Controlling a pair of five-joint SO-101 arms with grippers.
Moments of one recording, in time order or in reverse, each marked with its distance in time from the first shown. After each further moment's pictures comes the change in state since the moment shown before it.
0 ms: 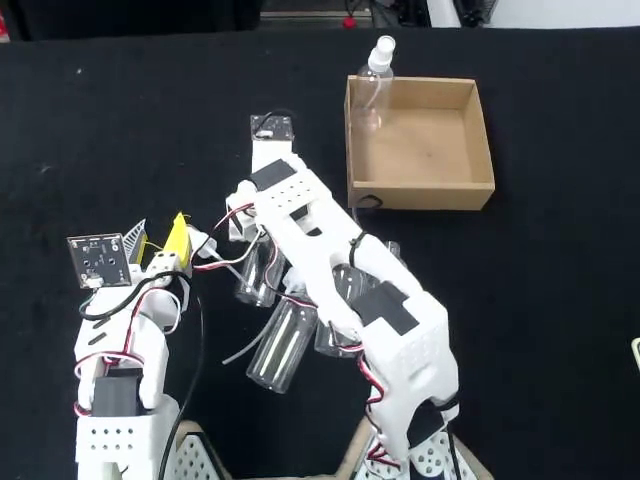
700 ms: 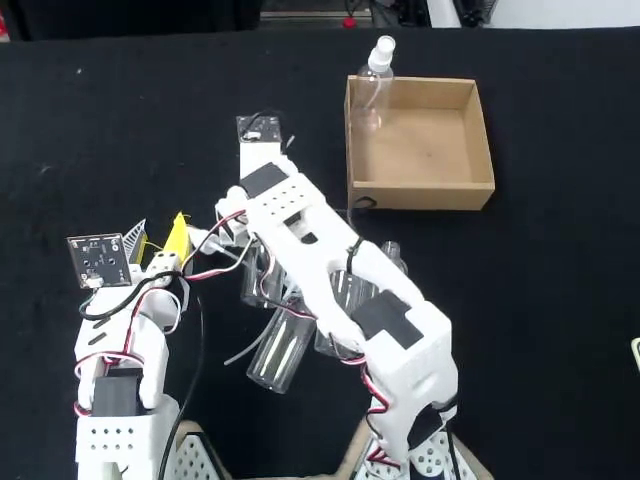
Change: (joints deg) left arm 0.0 0.0 0.0 0.0 0.0; right arm -2.6 -3.5 0.8 1.8 0.0
